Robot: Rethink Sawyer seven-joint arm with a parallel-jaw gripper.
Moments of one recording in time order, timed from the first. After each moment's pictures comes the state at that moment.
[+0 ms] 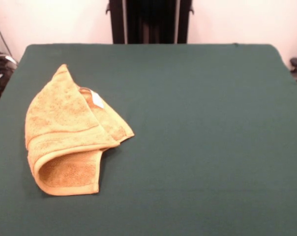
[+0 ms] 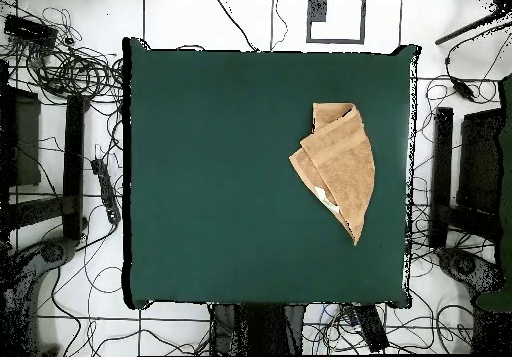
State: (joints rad) arm -1.27 -0.69 0.26 0.86 -0.14 1.05 0.83
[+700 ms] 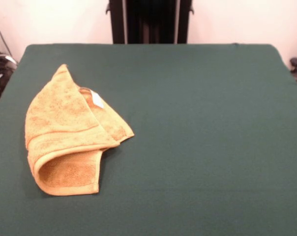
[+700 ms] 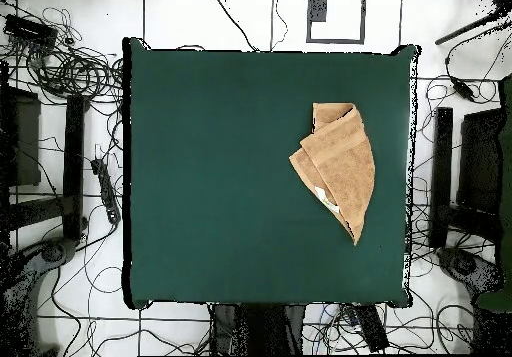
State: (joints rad) arm -1.19 -0.82 0.18 1.02 -0.09 0.95 0.83
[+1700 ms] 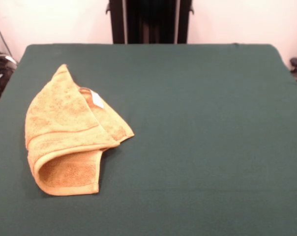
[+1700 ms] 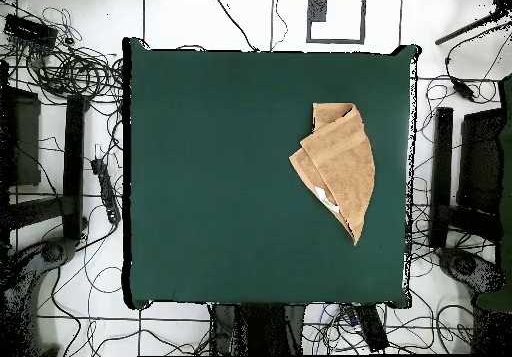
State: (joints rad) arm -1.19 -0.75 0.19 0.31 -0.19 1.92 0.83
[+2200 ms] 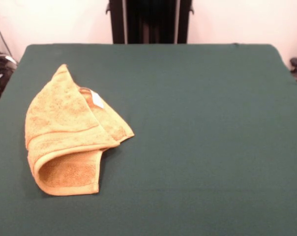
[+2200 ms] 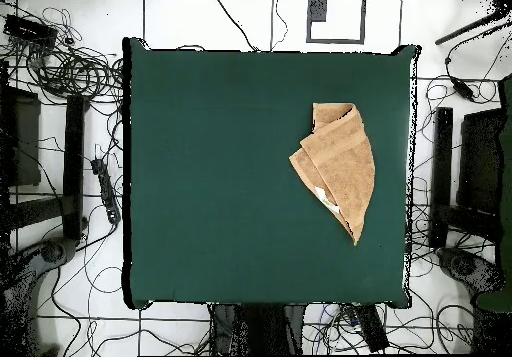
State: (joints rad) arm -1.33 -0.81 0.72 0.10 -0.95 1.96 0.83
